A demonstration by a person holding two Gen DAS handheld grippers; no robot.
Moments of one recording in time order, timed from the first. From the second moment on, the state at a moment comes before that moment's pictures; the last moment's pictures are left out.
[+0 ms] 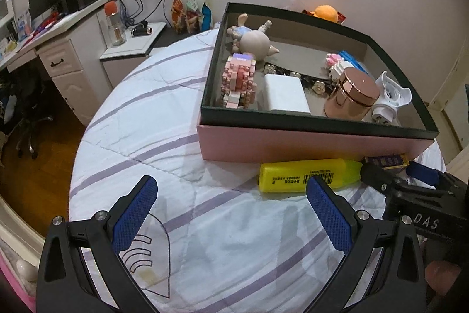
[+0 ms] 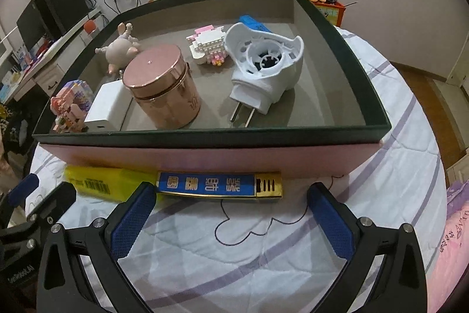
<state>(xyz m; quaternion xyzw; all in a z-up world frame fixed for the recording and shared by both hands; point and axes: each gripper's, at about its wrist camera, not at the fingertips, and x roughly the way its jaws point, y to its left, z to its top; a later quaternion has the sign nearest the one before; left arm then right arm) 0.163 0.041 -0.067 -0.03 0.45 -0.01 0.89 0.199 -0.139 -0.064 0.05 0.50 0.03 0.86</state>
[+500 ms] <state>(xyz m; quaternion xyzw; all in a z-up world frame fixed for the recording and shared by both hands) 0.161 0.037 -0.070 -0.02 0.45 -0.01 0.89 0.191 -0.136 -0.069 0.02 0.50 0.00 0.87</state>
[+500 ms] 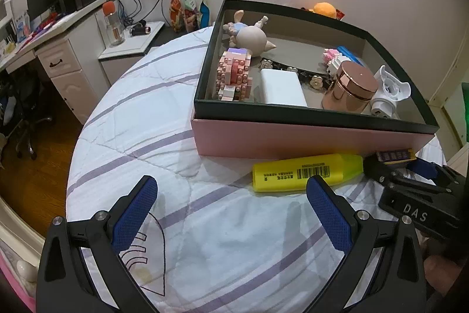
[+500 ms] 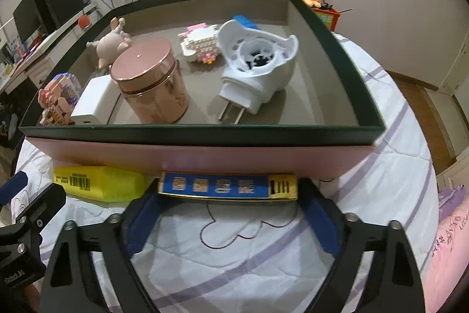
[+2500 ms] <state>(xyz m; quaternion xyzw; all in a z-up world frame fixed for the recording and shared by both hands) 0.262 0.024 -0.018 -0.02 0.39 0.00 0.92 0.329 -0.158 -0.030 0.02 0.51 0.08 0.86</state>
